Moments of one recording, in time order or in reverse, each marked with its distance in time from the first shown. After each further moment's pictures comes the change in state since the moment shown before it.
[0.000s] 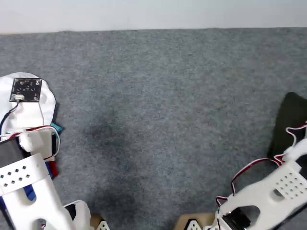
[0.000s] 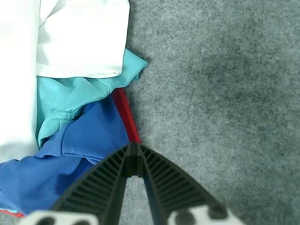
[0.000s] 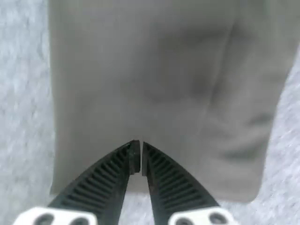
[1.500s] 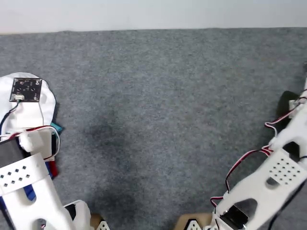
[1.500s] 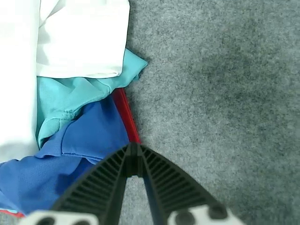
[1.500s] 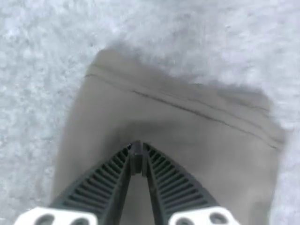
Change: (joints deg) left arm 0.0 0.0 0.0 0.0 0.0; right arm -9.0 8.8 0.0 -27.2 -1.5
